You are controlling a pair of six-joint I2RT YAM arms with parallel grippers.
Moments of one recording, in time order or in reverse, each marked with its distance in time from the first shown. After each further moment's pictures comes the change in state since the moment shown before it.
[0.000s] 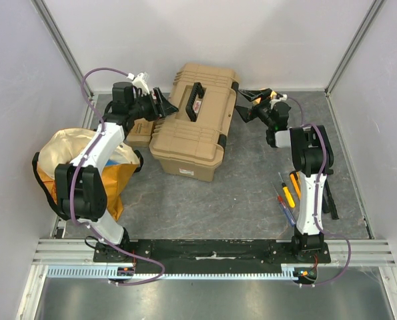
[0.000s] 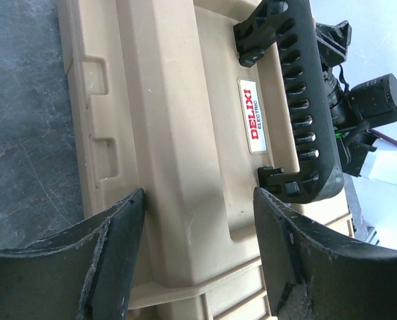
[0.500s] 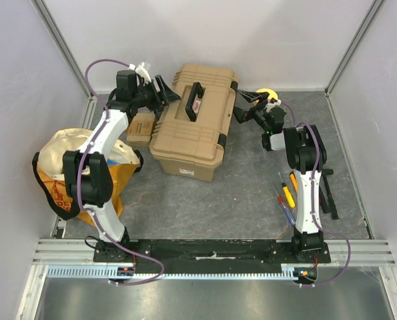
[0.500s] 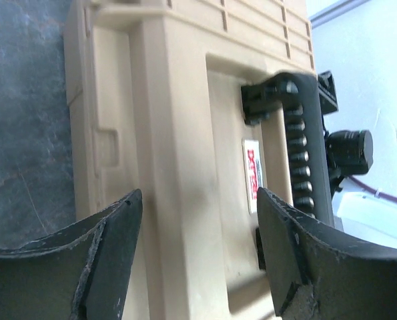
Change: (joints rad) left arm 0.000 0.132 0.200 -0.081 -0.041 -0.074; right arm 0.023 0.091 0.019 0.184 0.003 0.208
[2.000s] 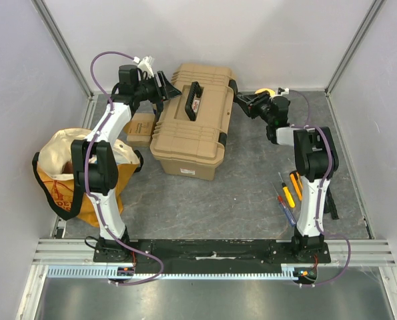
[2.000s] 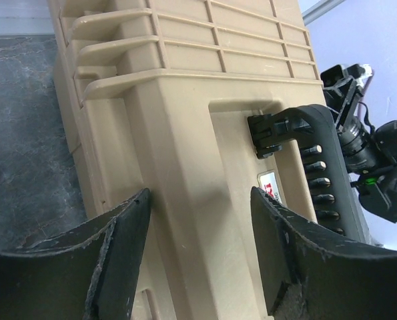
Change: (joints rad) left arm 0.018 0.190 0.172 0.055 0.091 0.094; right arm -0.003 -0.186 -0.037 -0.367 0.096 -0.448
